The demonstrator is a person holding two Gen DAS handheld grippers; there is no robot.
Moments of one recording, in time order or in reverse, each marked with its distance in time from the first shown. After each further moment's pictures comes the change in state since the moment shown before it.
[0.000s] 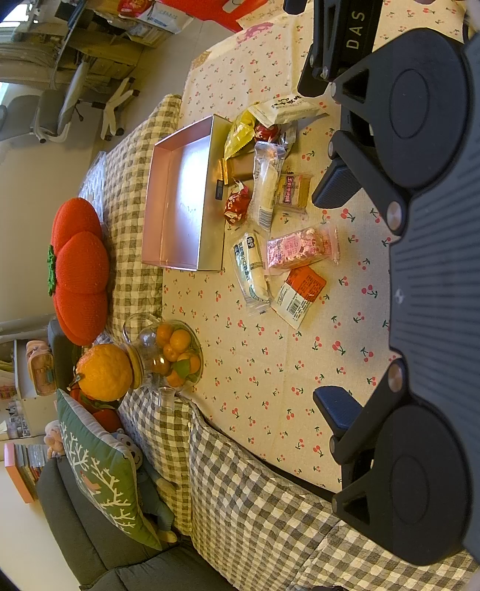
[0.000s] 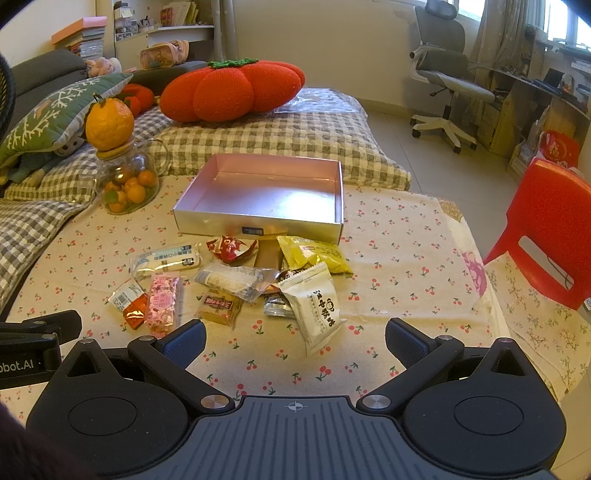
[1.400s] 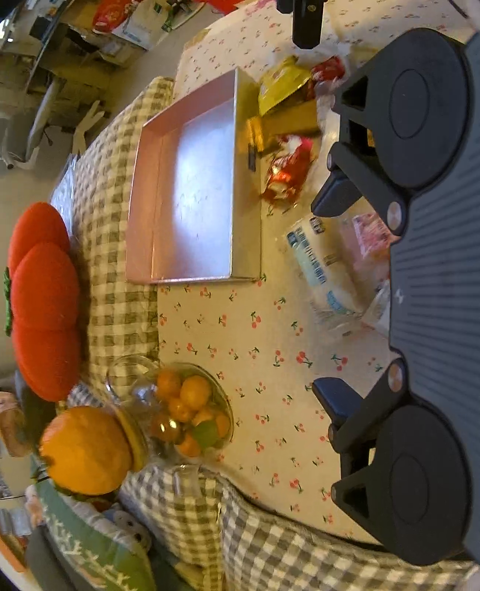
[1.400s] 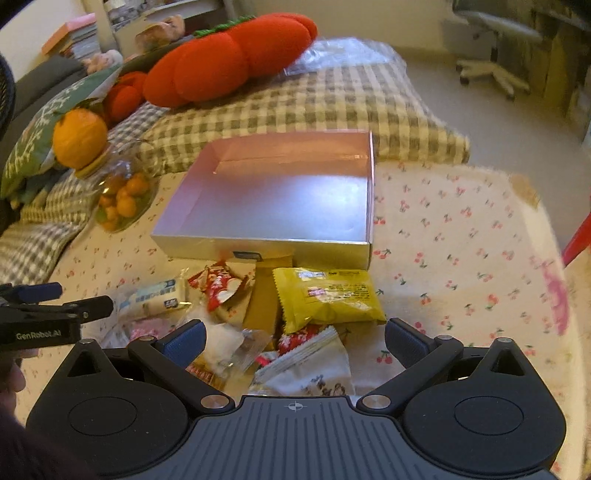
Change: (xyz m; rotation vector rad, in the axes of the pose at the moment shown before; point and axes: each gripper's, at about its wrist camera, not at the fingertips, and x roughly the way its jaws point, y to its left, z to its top) left arm 0.144 0.016 0.075 0.085 0.086 -0.141; right arm 0.137 -0.059 0.071 0.099 0.177 0.234
